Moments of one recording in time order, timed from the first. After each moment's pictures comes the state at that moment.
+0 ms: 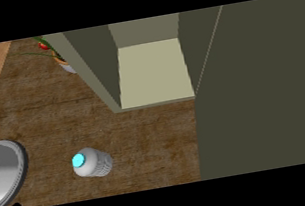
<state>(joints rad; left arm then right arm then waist) 0.51 0.00 -0.87 -2.31 -0.65 1.14 0.13 0.66 -0.15 0.15 -2.46 -0.16 0.20 -0.01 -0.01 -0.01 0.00</state>
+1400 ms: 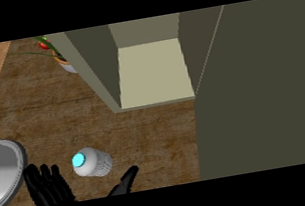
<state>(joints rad) 0.35 0.03 -0.59 -1.96 -0.04 1.17 -0.10 0.98 -0.15 0.14 -2.49 -0.13 0.35 -0.27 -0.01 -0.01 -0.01</state>
